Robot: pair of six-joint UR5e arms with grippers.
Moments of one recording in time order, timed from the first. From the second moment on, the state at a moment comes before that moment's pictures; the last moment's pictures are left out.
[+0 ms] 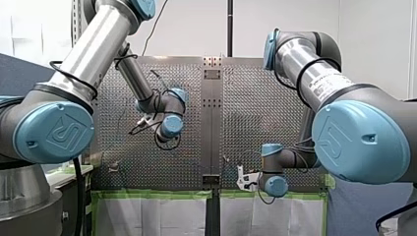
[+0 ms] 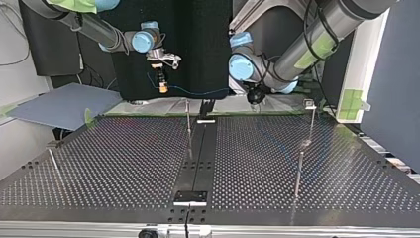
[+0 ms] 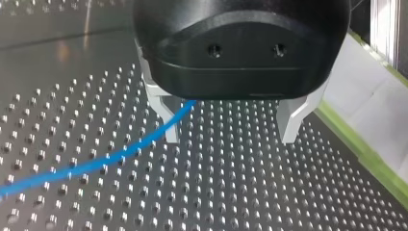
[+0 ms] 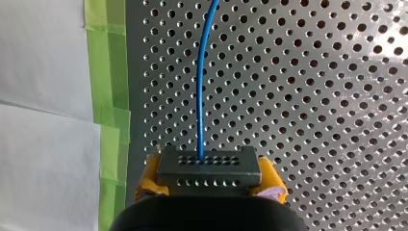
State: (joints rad) left arm -0.41 -2.10 -1.84 -2.65 -2.26 -0.97; right arm 2.02 -0.59 1.79 -1.03 1.51 1.51
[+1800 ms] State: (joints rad) left arm -0.51 -2.21 -1.85 -2.62 -2.01 -1.21; right arm 2.03 -0.59 1.79 -1.03 1.51 1.50
